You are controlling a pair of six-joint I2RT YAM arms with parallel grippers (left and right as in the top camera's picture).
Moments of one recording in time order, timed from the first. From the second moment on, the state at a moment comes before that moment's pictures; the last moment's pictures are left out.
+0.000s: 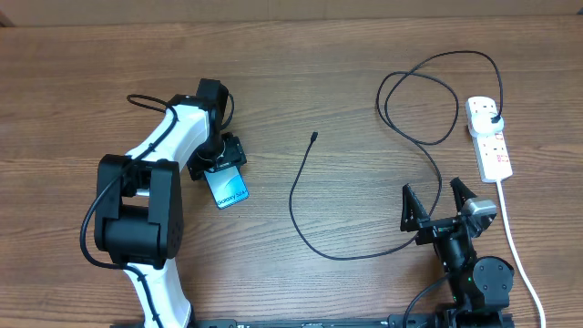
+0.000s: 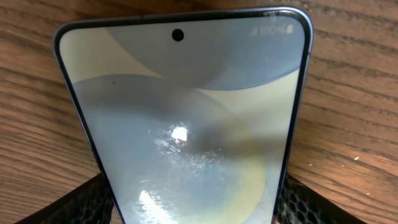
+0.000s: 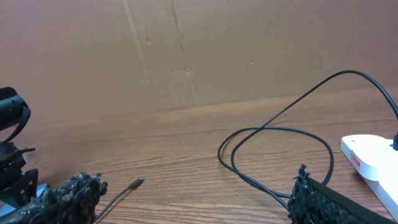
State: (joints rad) left arm -0.16 2.06 1.38 -0.92 0.01 -0.53; right arm 0.03 0.01 0.02 -0.02 -0.17 0.20
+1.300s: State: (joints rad) left arm -0.16 2.17 1.68 -1.32 0.20 -0.52; right arm 0.03 0.01 0.02 -0.02 -0.17 0.20
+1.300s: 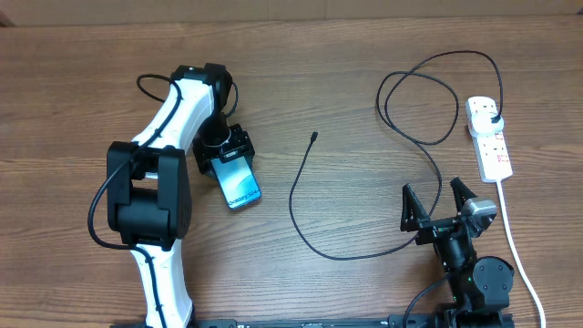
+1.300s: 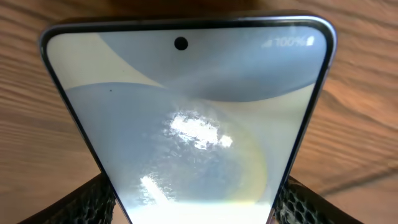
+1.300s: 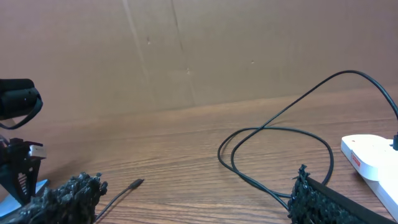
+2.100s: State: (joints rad) left arm -0.14 2.17 1.69 -1.32 0.66 -0.51; right arm 0.03 0.01 0.02 -0.02 -0.17 0.20
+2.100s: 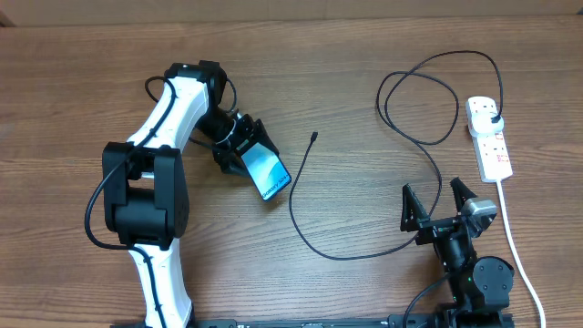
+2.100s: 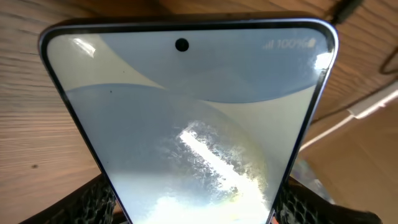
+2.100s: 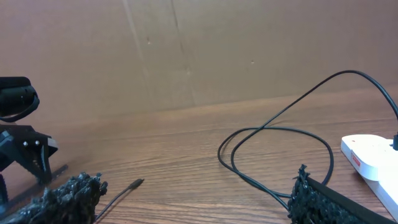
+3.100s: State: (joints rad) left arm -0.10 2.17 1.69 -1.27 0.70 -0.84; right arm 0.03 0.02 0.02 -0.01 -0.29 0.35
